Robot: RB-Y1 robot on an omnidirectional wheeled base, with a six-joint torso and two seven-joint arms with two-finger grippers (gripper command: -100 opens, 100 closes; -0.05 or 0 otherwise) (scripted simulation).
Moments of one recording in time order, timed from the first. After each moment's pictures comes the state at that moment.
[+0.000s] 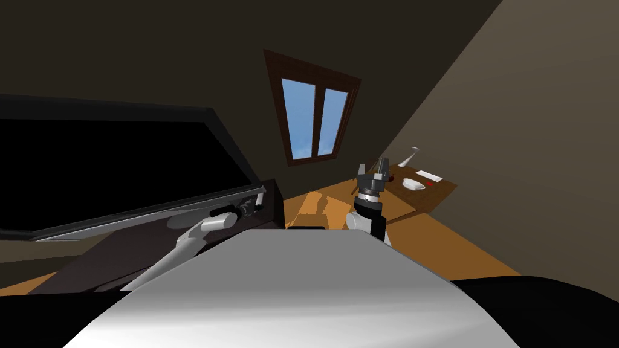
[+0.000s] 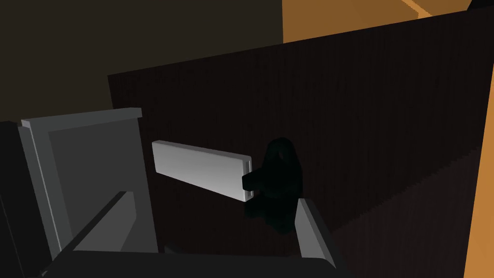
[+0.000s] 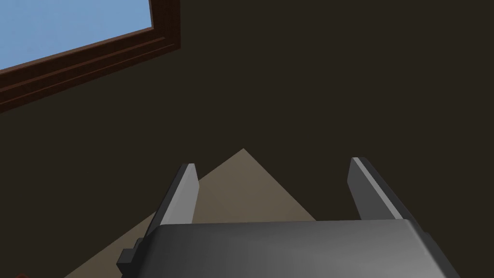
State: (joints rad) left arm 0.30 0.75 -0.02 -1.52 0.82 0.52 0.02; right arm 0.47 0.03 0.01 -2.33 -0.09 -0.48 -0.03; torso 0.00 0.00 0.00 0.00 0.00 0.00
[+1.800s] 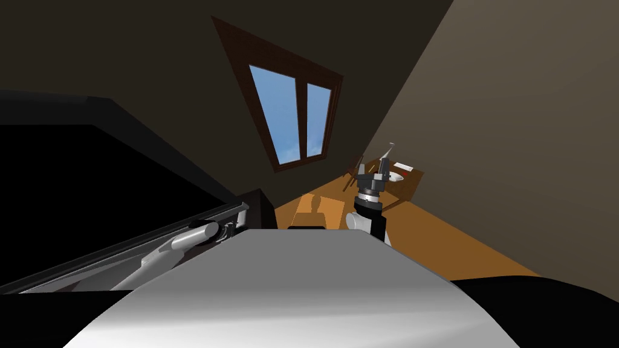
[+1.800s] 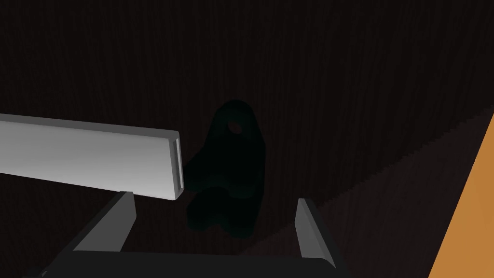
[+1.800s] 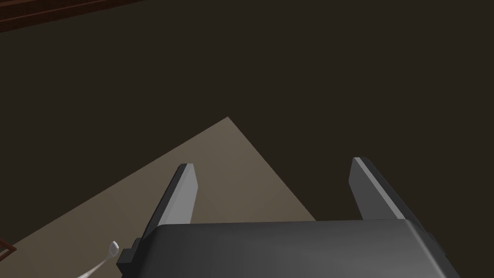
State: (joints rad) left arm 0.31 0.80 0.04 -1.20 0.94 0.83 0.04; right arm 0.47 0.03 0.01 -2.33 -0.09 -0.48 -0.03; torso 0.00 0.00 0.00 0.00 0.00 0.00
